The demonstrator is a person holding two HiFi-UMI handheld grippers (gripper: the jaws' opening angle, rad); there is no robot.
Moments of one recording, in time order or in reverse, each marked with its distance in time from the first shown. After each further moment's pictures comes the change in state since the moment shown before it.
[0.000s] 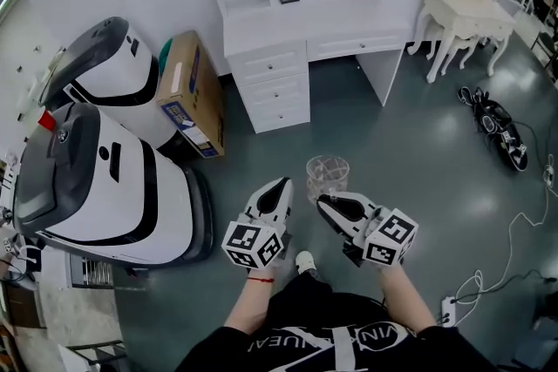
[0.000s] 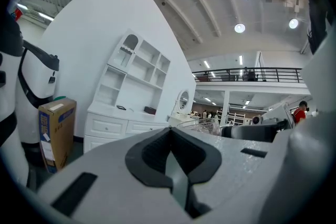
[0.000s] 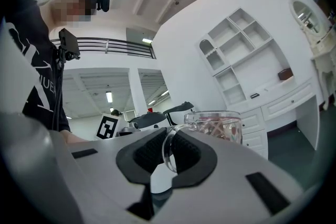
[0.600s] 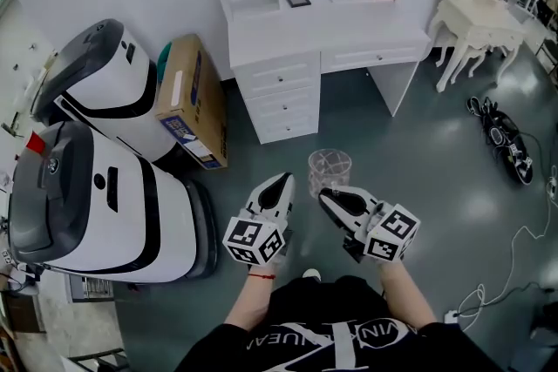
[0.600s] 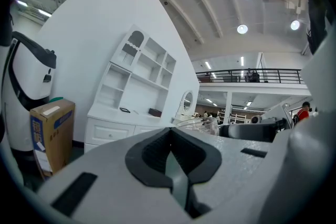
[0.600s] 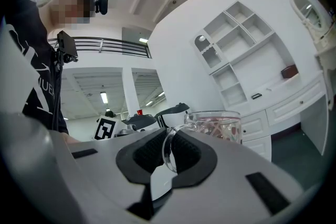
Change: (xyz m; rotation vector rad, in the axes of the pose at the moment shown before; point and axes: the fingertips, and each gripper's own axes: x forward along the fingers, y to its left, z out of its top) left arm 0.085 0.117 0.028 -0.005 -0.010 -0.004; right arm 0.112 -0.098 0.024 0.007 -0.007 -0.013
